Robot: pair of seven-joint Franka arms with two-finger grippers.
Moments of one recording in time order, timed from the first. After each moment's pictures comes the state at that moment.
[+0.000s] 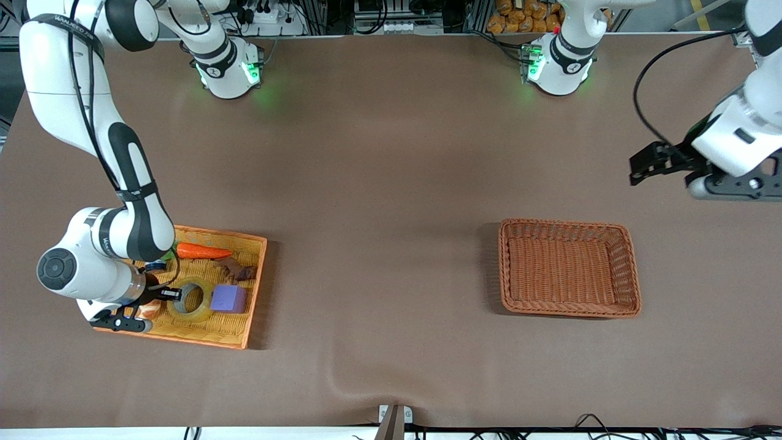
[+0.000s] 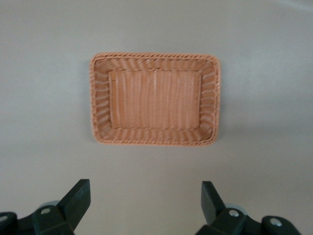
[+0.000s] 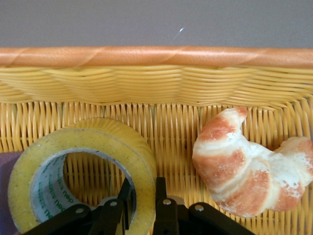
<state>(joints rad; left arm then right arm) -0.09 0.10 -0.08 -1.51 -0.01 1.64 -0.12 -0.01 0.75 -0.06 -1.51 0.06 2.24 0.01</state>
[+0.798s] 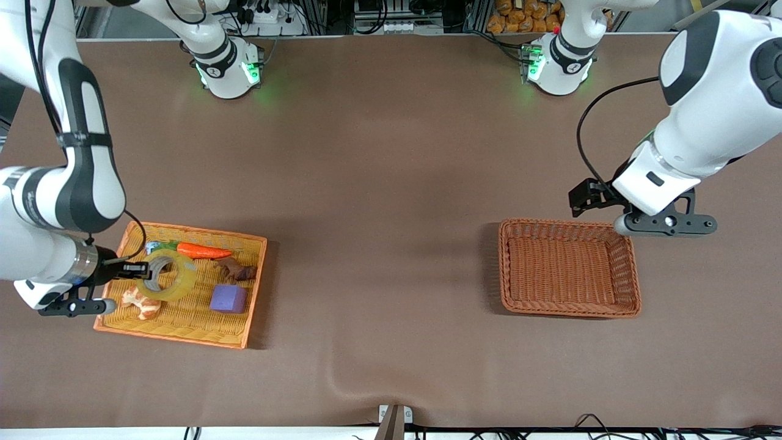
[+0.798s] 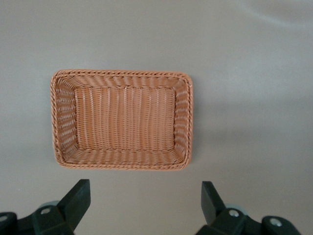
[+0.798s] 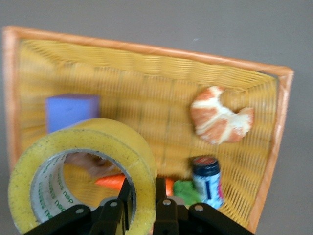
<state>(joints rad) -0.19 0.20 -0.08 -1.51 -0.01 1.77 -0.24 0.01 0.50 -0.05 -1.47 0.06 1.90 -0.11</state>
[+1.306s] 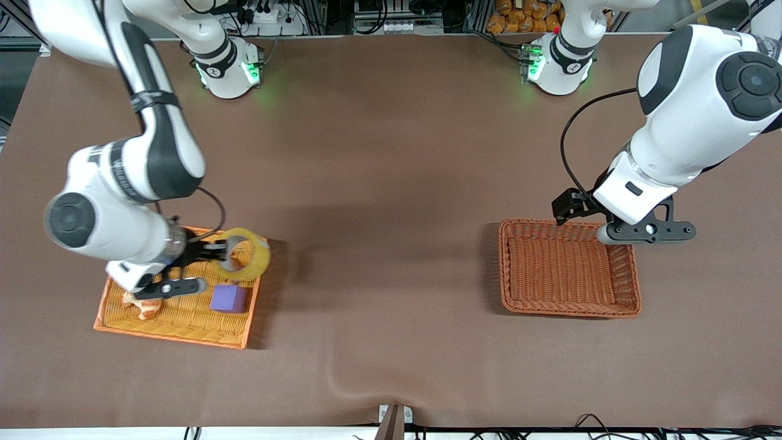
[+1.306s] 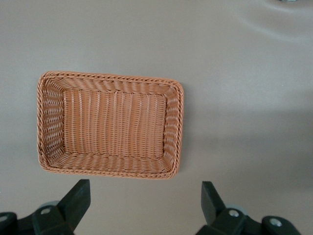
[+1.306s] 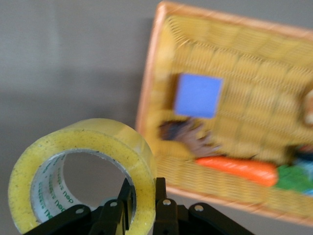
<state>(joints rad) -0.21 0.23 -0.08 -1.50 -0.01 1.80 -0.29 0.26 0.47 -0.04 -1.48 0.13 1.85 0.13</state>
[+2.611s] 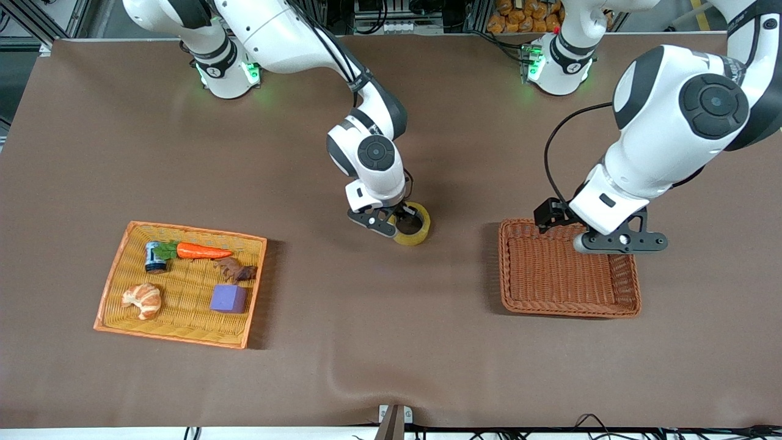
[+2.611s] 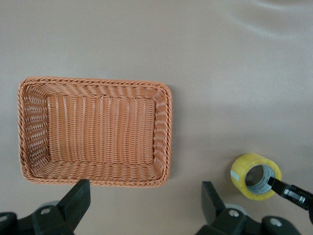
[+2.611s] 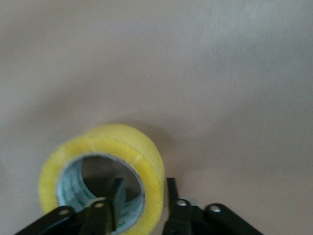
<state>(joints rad) -0.25 0.27 -0.08 -1.49 -0.01 1.85 -0.30 0.83 0.74 -0.06 -1.50 0.12 2.29 1.19</state>
